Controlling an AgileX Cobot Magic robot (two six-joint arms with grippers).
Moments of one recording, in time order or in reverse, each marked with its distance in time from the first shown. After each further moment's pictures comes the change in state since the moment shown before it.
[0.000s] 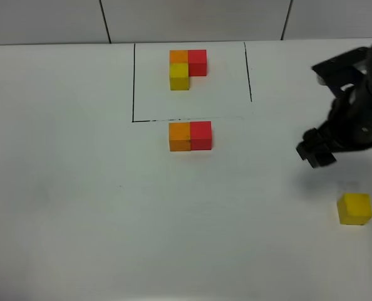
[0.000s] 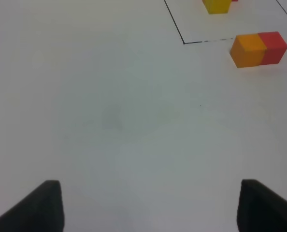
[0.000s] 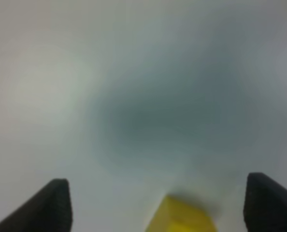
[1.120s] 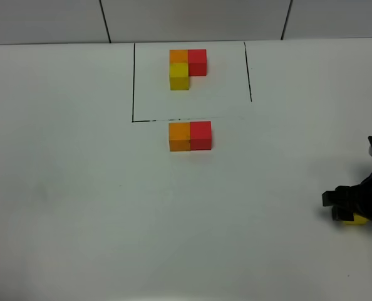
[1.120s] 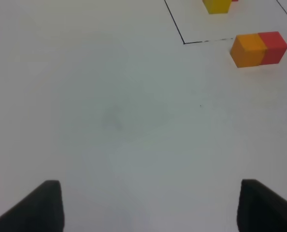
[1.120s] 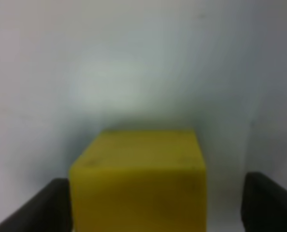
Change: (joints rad) left arm 0.000 0.000 0.000 0.000 0.000 0.000; right arm -0.201 0.063 0.436 0.206 -0.499 0.060
